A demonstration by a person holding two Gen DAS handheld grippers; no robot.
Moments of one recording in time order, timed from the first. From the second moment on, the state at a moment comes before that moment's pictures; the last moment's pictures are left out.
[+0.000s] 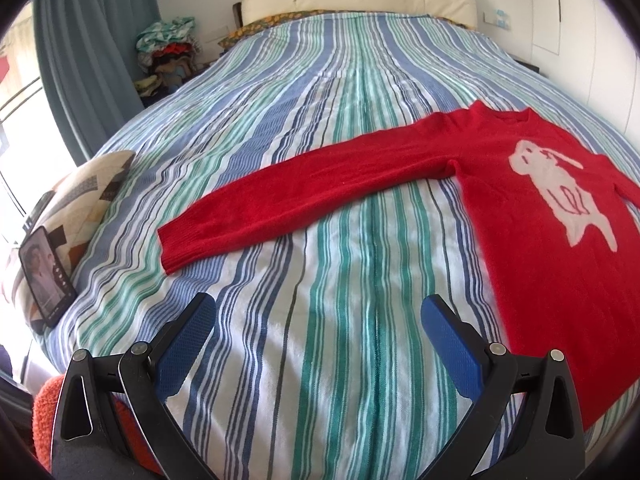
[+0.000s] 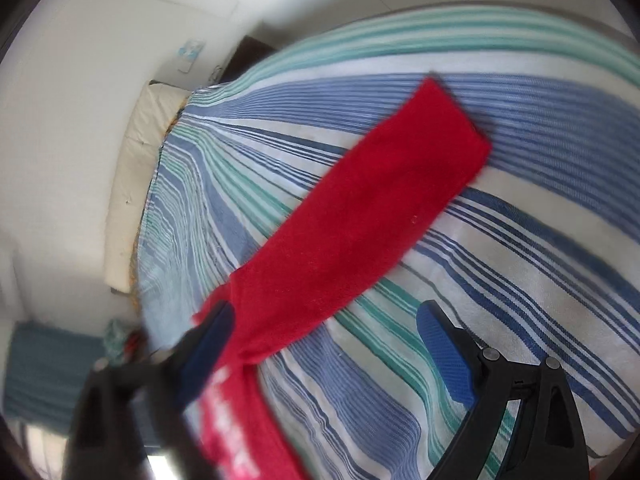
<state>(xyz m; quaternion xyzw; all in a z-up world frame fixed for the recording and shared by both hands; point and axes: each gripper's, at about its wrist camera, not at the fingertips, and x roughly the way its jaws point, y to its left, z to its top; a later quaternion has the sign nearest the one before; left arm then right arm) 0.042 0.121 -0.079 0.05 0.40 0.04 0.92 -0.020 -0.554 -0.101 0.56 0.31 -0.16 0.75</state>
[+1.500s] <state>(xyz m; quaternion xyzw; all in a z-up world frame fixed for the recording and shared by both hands) 0.053 0.138 -0.096 0.01 0.43 0.06 0.90 0.209 -0.295 -0.068 0.30 0.48 0.13 0.82</state>
